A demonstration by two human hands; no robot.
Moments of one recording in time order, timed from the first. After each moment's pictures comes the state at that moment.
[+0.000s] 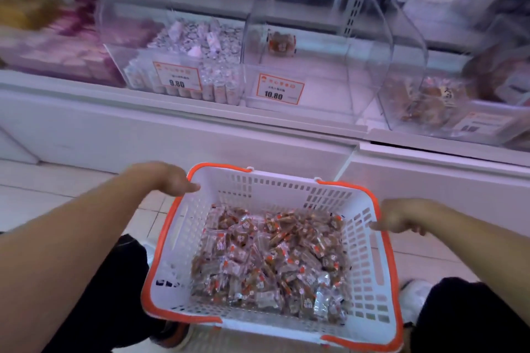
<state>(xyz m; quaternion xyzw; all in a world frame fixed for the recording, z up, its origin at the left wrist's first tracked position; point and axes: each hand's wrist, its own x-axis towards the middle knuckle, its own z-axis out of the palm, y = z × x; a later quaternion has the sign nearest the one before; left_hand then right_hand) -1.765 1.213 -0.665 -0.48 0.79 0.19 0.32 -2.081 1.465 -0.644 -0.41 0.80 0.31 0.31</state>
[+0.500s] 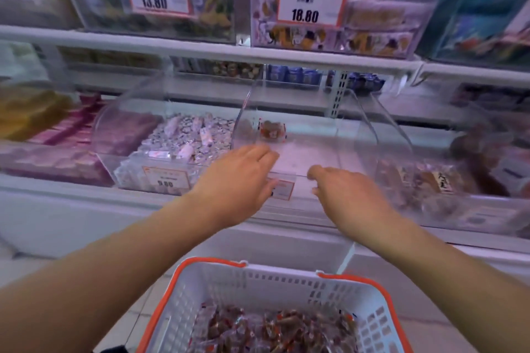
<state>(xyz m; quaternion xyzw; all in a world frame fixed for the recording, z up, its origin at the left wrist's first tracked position) -1.894 1.215 -0.539 -0.20 0.96 -0.07 -0.17 -2.063 1.338 -0.540 -0.60 0.80 0.01 -0.08</state>
